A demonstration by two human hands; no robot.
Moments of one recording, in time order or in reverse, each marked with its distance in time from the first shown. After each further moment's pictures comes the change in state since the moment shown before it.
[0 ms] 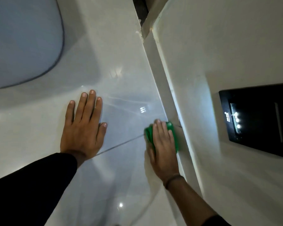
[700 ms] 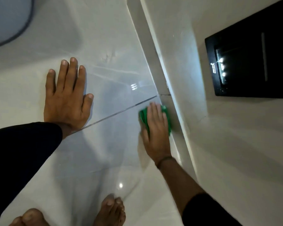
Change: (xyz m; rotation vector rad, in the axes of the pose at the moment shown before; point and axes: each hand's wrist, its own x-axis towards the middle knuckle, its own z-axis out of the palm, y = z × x) left_hand 0.000 -0.001 0.001 0.025 0.030 0.027; right_hand -0.039 0.005 0.012 0.099 0.030 0.113
